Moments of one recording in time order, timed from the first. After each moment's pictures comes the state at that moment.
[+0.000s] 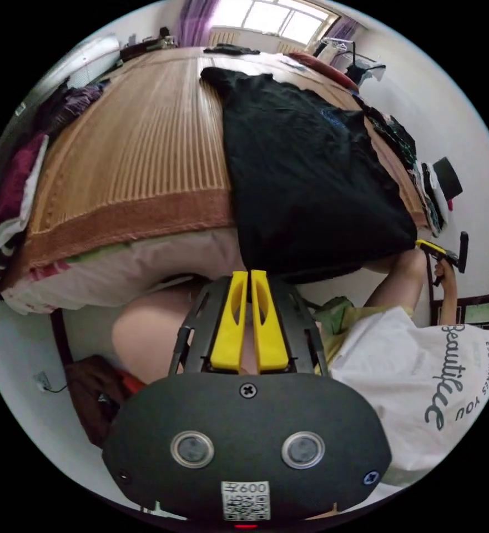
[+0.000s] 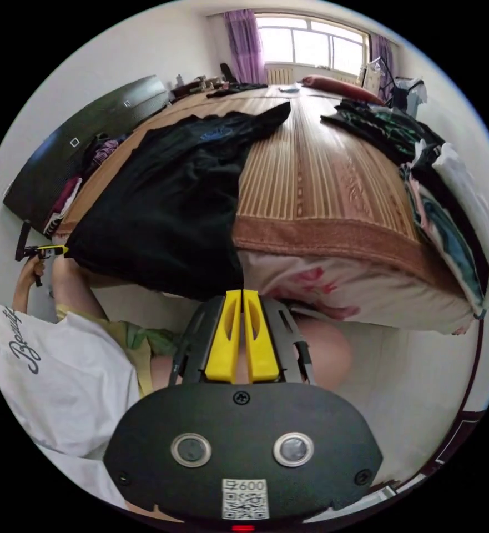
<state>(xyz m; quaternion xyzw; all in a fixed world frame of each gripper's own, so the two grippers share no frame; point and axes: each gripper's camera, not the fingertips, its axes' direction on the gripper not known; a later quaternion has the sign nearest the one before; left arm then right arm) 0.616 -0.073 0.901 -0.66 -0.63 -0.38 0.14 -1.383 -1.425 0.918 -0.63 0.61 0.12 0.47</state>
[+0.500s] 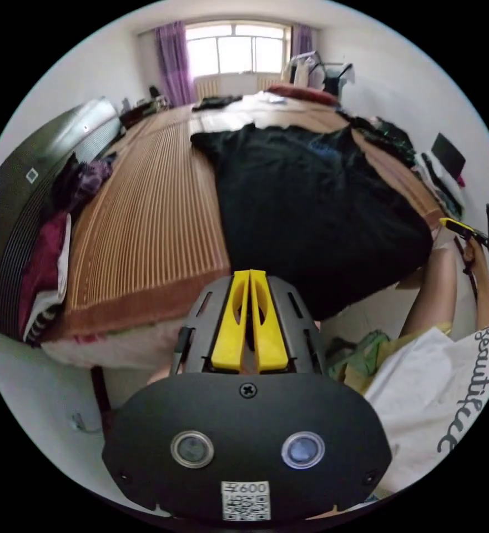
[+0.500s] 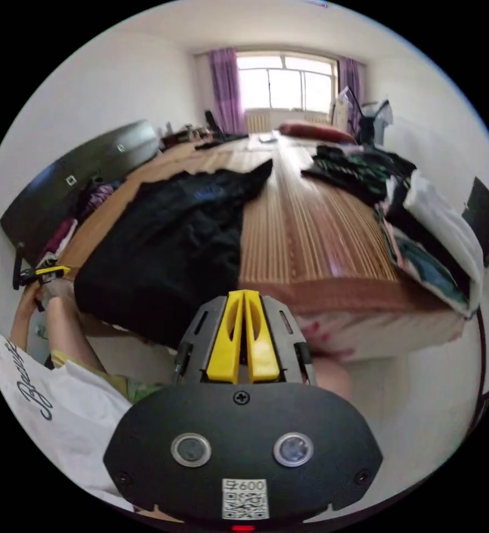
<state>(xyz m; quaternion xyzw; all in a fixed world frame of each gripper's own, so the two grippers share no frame) 0.642 -0.018 0.999 -0.71 -0.65 -0.16 0.22 -1.460 -1.375 0.824 -0.53 0.63 -0.02 0.57</state>
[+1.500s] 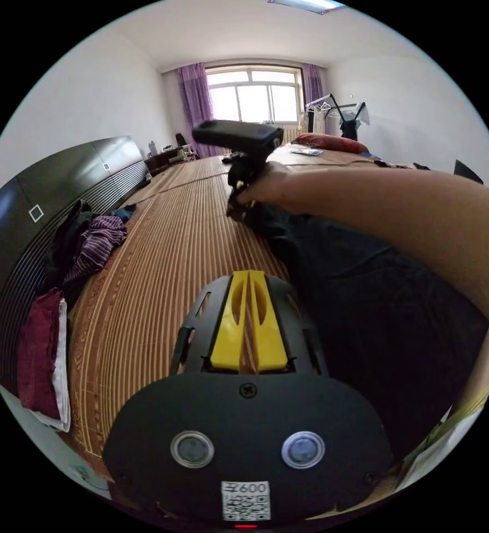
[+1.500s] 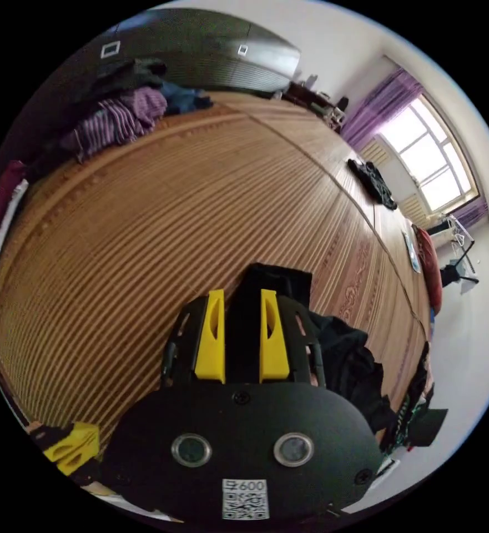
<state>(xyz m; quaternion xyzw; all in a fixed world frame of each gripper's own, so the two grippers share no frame) 0.573 -0.049 0.935 -0.68 -0.70 -0.04 0.24 -1.014 -0.754 0.900 -0.79 0.47 -0.13 0.36</state>
